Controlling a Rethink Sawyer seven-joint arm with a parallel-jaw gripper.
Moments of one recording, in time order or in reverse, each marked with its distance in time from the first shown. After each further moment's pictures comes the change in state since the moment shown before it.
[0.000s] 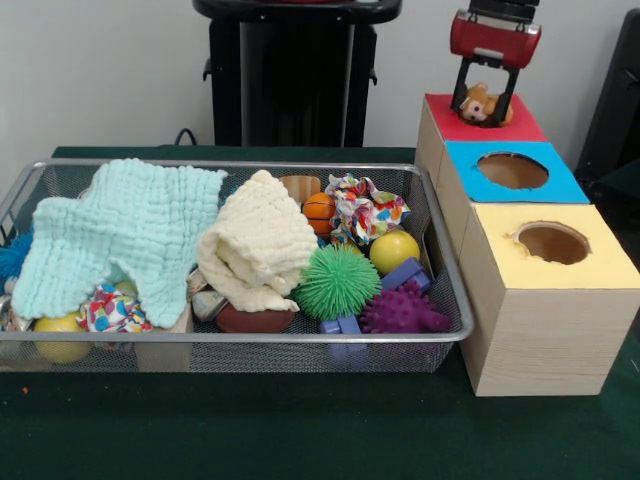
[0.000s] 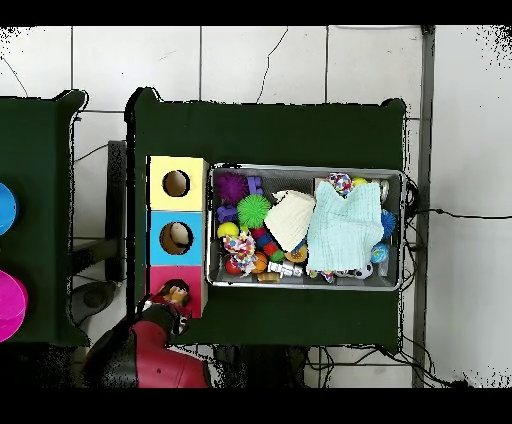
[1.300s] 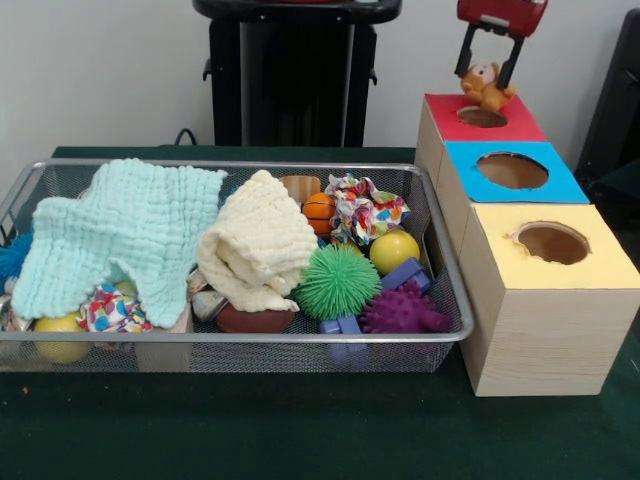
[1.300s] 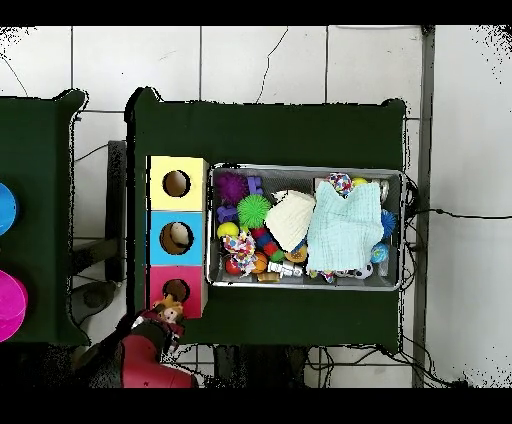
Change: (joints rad) arm 0.143 -0.031 -0.150 -0.044 0.021 0.238 0.000
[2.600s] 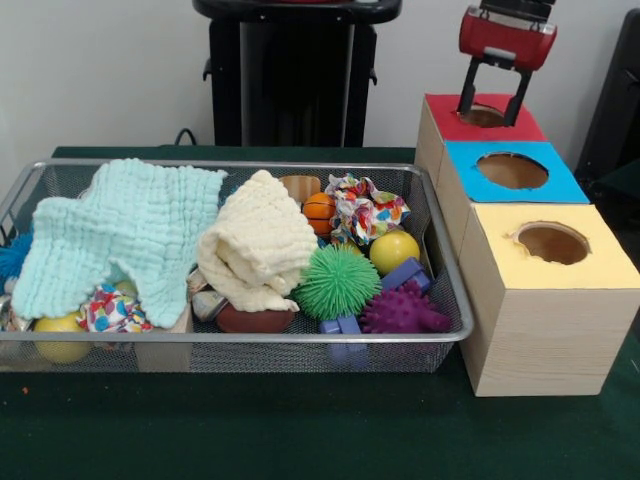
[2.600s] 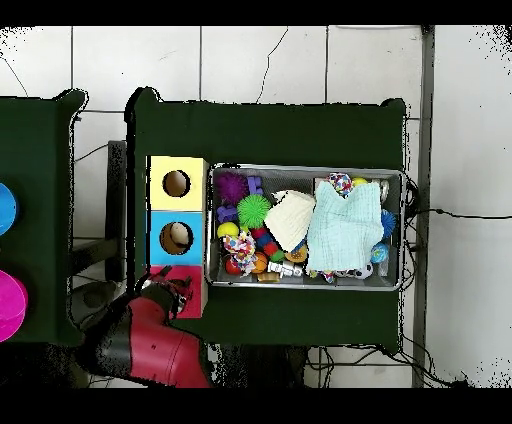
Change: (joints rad) arm -0.076 0.083 0.017 -0.133 -0.020 -0.084 0.000
